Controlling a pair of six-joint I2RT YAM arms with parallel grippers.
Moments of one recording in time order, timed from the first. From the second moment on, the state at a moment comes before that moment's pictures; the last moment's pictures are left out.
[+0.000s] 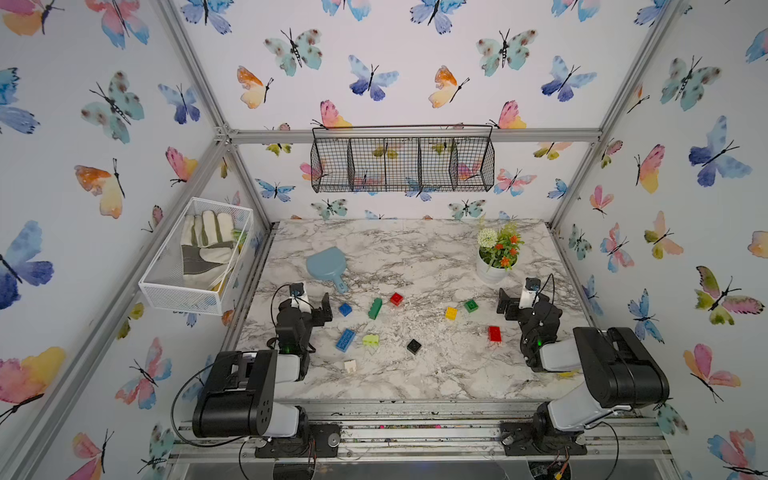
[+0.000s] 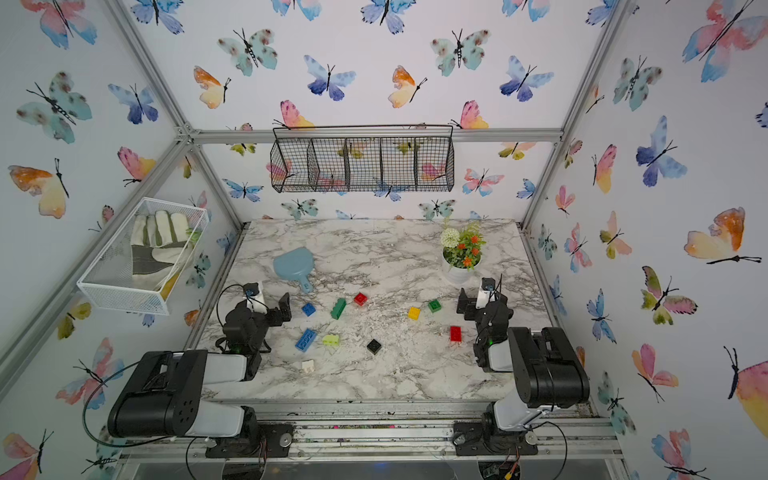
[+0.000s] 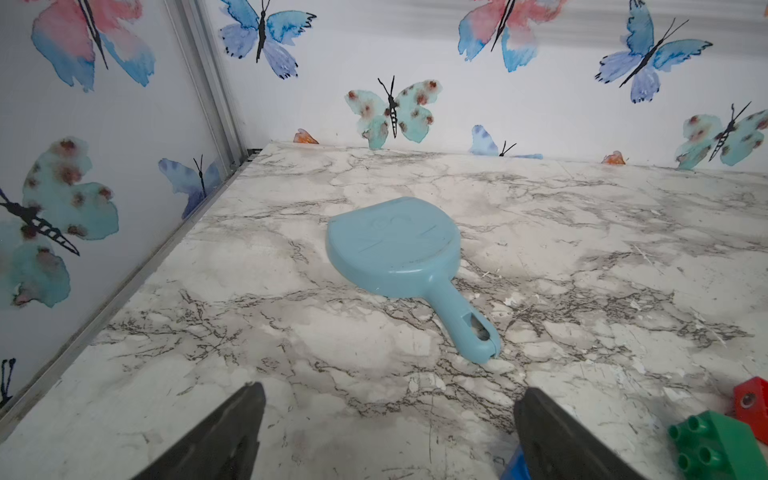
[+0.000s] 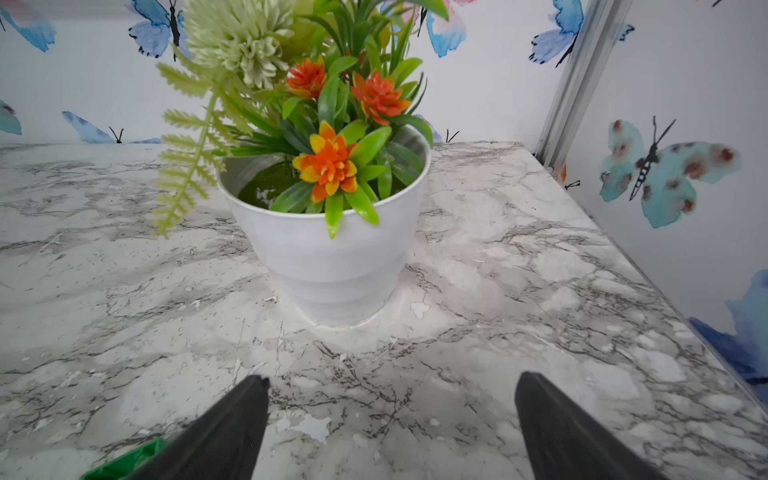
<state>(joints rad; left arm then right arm) -0.02 1.42 0.22 0.96 -0.01 -0.04 0.05 1.58 0.27 1.08 0.04 -0.02</state>
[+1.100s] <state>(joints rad) -0.13 1.24 0.68 0.02 0.06 -0.25 0.05 1.19 0.58 0.10 -0.09 0.42</state>
